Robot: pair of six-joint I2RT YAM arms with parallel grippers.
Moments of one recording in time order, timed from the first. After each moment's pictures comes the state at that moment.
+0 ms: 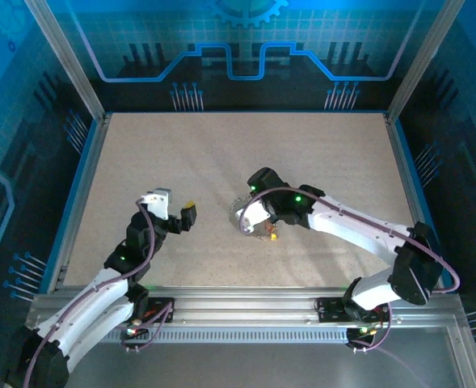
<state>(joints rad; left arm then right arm) -0.39 0.68 0.24 0.13 -0.18 -0.18 0.84 1.45 1.13 -0.63 0.34 -1.43</state>
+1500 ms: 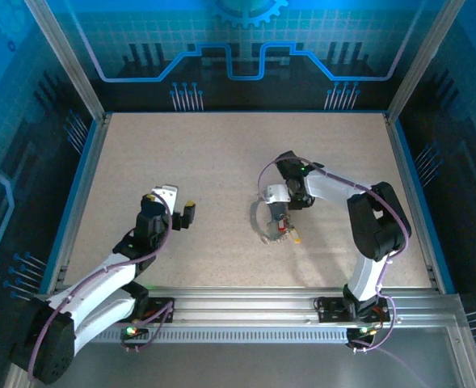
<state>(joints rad) -0.38 0.88 0.30 0.15 -0.30 -0.03 0.45 1.80 1.17 -0.68 0.26 -1.12</state>
